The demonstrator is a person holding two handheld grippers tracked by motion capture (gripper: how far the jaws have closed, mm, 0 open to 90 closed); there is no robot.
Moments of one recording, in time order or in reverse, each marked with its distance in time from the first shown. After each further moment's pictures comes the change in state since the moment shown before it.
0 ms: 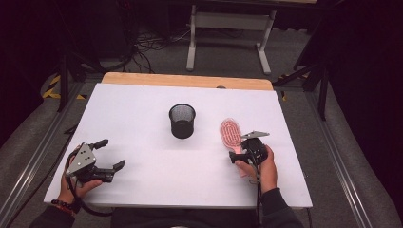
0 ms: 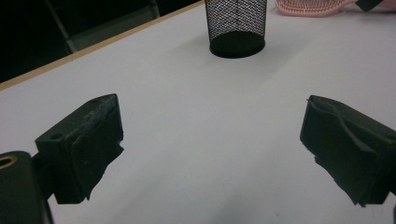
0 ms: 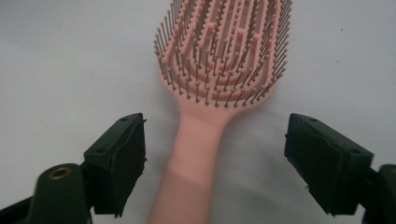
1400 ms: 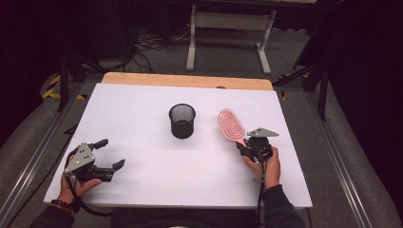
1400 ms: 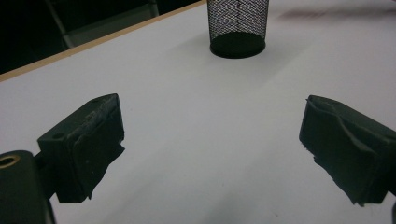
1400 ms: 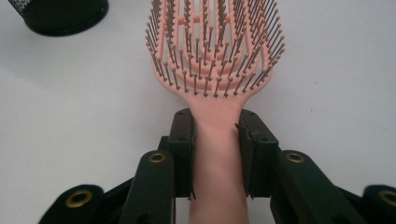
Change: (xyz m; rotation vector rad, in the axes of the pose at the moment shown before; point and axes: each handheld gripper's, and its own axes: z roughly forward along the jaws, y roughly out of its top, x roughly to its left) left arm 0.003 -0.001 0.000 -0.003 -0.012 -0.026; right arm -0.015 0.001 -0.011 -0.189 0.044 -0.037
